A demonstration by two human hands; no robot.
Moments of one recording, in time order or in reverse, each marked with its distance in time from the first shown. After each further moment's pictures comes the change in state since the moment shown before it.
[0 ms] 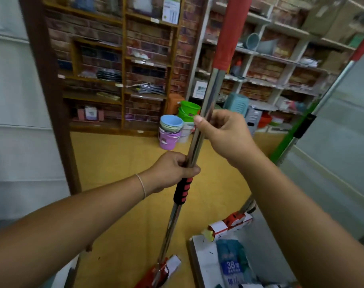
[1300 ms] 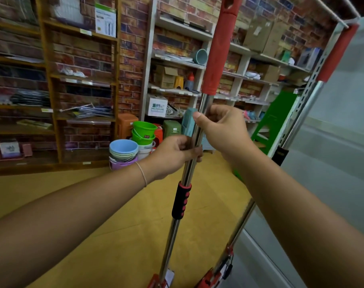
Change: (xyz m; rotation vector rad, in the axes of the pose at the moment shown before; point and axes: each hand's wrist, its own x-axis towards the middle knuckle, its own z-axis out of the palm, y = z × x) left_hand 0.347 0.084 0.080 -0.185 -0.199 0.256; right_hand 0.259 0.157 -0.123 -0.102 0.284 0.097
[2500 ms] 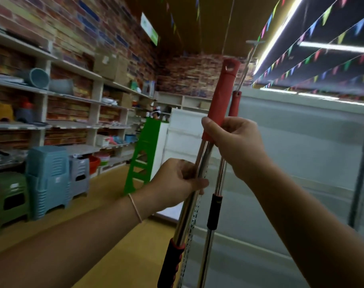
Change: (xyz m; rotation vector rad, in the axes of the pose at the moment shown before) left_hand 0.233 0.030 0.006 -0.166 -0.755 0.349; right_hand 0.144 -0.039 -0.025 -0.318 0.732 0.105
